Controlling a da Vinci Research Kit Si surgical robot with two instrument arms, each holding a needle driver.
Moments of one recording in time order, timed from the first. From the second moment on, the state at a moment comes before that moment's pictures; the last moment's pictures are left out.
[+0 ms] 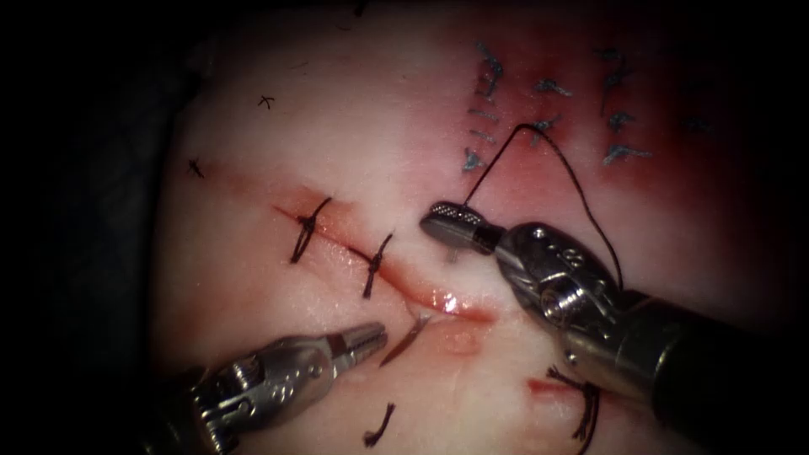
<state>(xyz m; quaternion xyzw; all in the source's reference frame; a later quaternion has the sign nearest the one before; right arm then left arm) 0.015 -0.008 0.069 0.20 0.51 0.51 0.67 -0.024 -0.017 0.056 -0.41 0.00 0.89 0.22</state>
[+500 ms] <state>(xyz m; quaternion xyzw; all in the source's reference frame) 0.014 -0.006 0.068 0.17 0.53 0.53 0.64 -0.023 -0.015 0.055 -0.54 -0.03 0.84 0.07</state>
